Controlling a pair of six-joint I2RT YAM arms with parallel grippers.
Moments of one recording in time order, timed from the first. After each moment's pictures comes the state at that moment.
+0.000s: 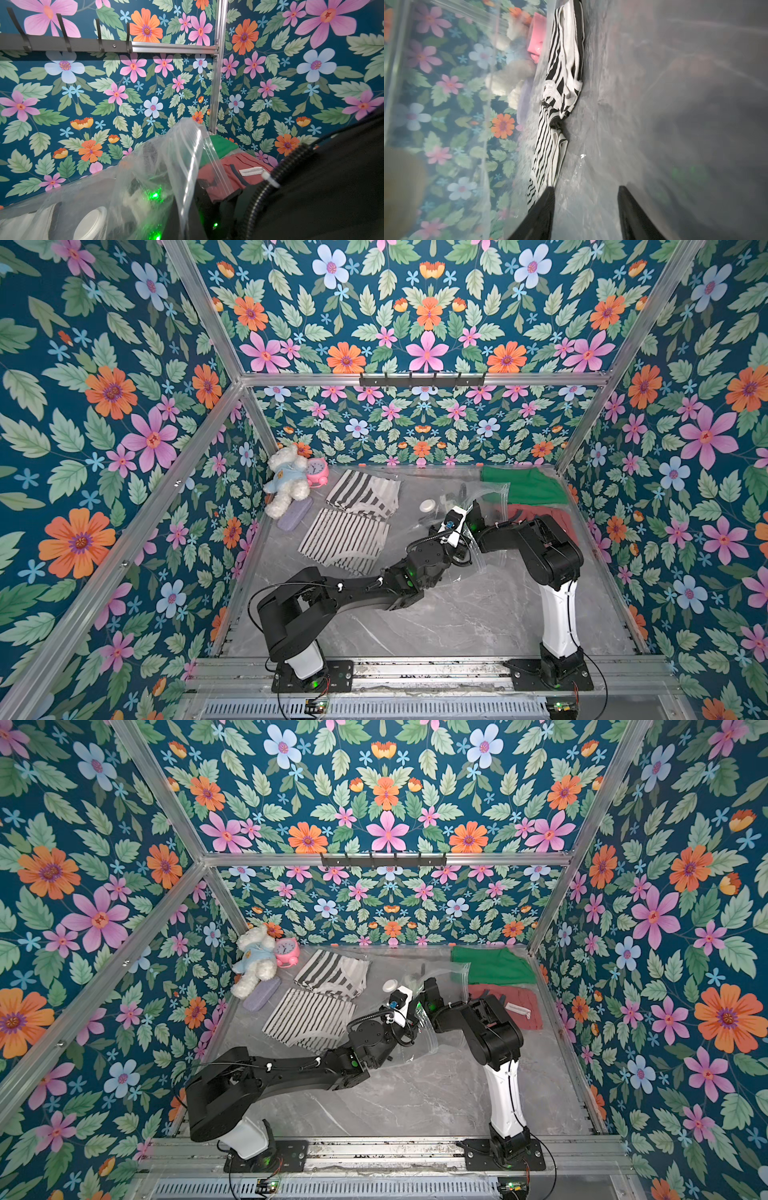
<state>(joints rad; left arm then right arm) -1.11 1.66 0.92 0.84 -0.46 0.04 0.42 2.14 1.13 0.52 -0.58 0.84</state>
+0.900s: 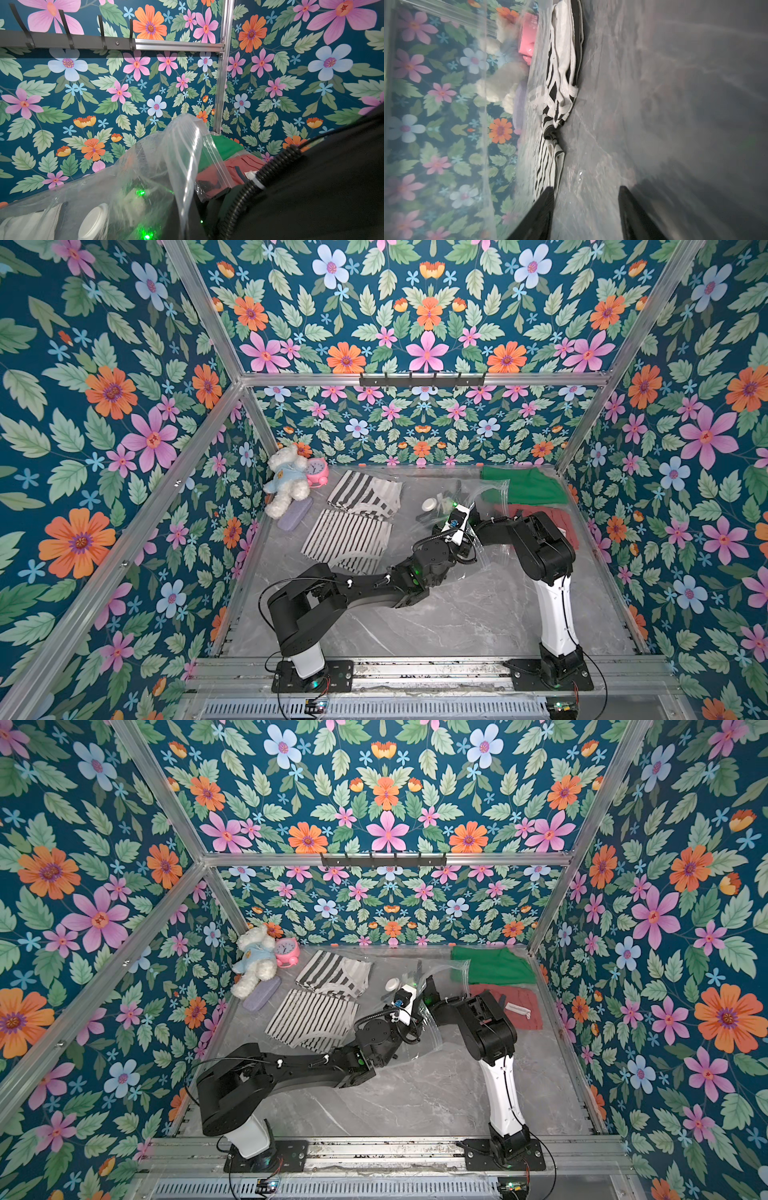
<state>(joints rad) -1.12 1.71 0.95 0.86 -0.51 0.04 0.42 2.20 1.24 0.42 -0.59 0.87</state>
